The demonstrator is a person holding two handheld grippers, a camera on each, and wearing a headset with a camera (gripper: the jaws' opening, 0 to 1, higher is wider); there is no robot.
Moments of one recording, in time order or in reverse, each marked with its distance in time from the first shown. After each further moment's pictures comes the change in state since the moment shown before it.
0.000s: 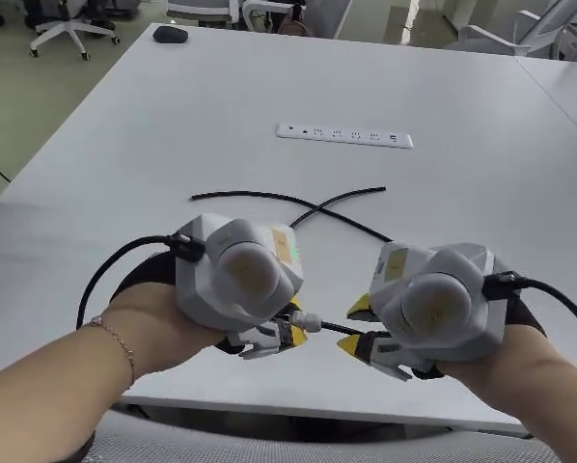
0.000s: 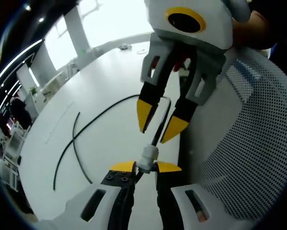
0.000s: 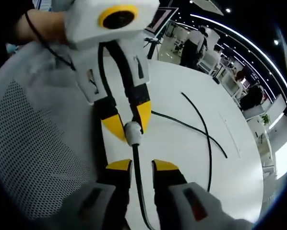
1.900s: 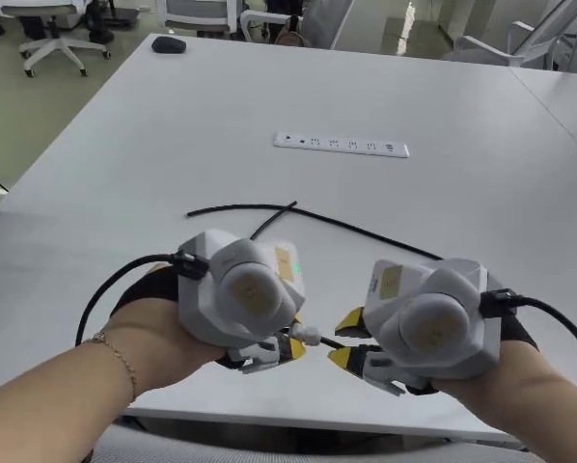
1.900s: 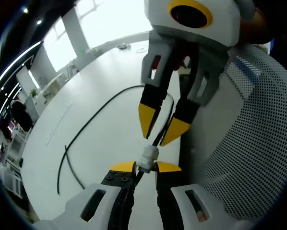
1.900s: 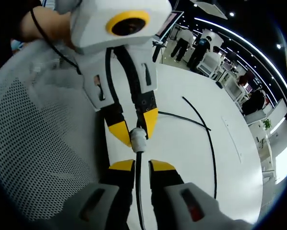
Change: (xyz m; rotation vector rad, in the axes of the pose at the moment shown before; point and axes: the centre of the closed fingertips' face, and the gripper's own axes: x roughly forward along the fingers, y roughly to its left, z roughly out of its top) left arm 0.002 -0.001 0.000 0.019 0.009 0.011; right arm 0.002 0.004 0.001 -0.023 0.002 0.009
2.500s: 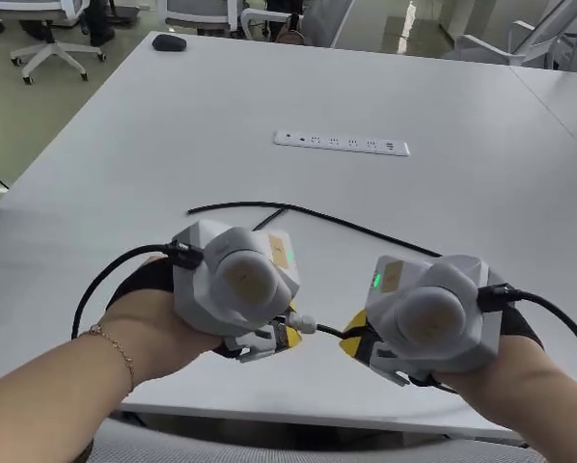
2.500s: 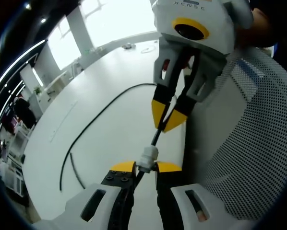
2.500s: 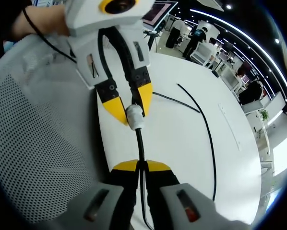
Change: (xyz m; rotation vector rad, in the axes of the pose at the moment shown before) left arm -0.005 0.010 -0.003 -0.024 0.002 0.034; right arm 0.003 -0.009 -0.029 0.047 0.121 -0.032
